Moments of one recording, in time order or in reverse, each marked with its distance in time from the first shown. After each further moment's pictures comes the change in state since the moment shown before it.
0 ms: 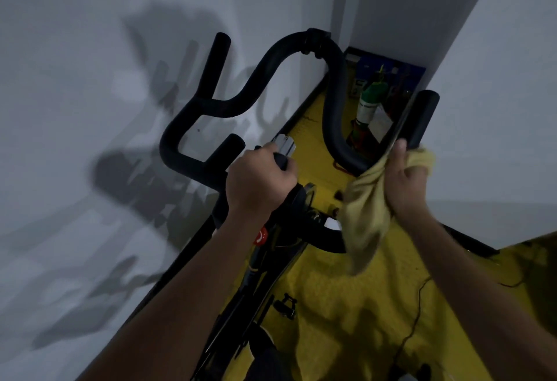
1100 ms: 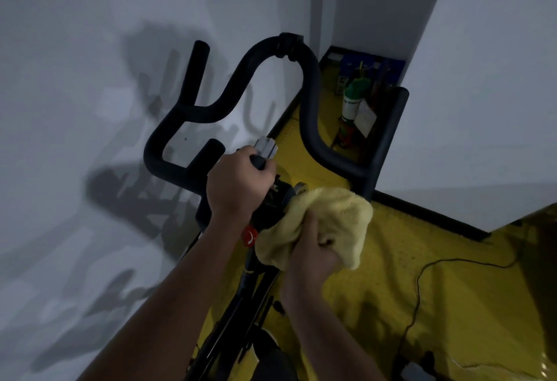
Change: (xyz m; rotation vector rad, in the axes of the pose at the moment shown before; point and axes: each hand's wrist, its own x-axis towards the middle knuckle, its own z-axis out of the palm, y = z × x) left_hand -0.004 0.003 -0.001 -0.007 0.001 -0.051; right_hand -0.175 -0.006 0.066 0.712 0.183 0.631
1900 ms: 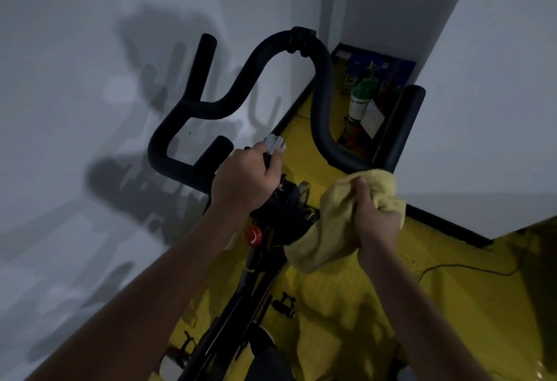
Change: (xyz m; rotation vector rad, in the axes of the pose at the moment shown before) left_hand 0.013 -0.009 -0.009 -0.091 -0.149 0.195; right_hand 0.091 -0.072 -0.010 -0.372 -0.053 -0.119
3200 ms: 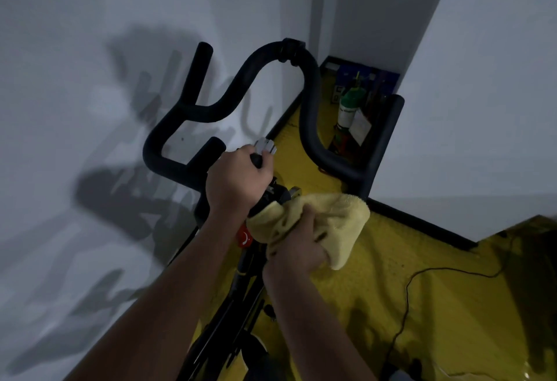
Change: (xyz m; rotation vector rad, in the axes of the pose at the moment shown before) left_hand -0.007 0.008 0.012 0.078 0.166 -0.208; right_hand -0.095 0.040 0.061 0.460 0.201 0.372
